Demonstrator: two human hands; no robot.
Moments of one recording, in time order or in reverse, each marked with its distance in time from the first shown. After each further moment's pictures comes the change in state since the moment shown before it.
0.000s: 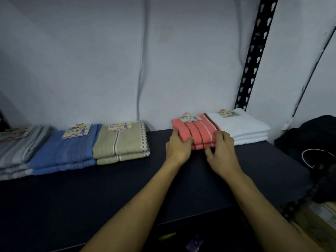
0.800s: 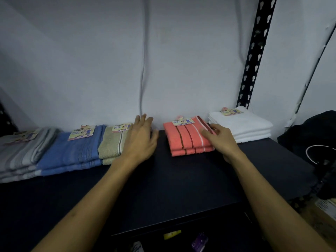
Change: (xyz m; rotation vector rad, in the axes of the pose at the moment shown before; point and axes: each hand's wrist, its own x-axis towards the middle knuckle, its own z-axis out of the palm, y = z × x) left_hand 0.004 -0.019 -0.113 0.662 0.139 0.420; right_hand 0.034 -0.022 -0.013 0.592 -0.139 0.289
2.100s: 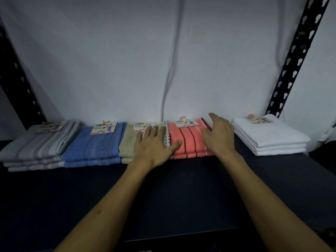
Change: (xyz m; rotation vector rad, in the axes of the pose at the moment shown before) left_hand 0.002 -0.043 0.016 0.264 -0.156 -0.146; right_hand 0.018 -0.038 0.077 -0.577 0.114 -0.371
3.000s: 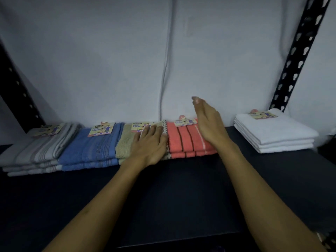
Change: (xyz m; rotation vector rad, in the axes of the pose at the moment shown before) left_hand 0.001 0.001 -0.012 -0.074 -0.094 -0.005; right_hand 0.014 -0.024 -0.008 0.516 -0.117 -0.106
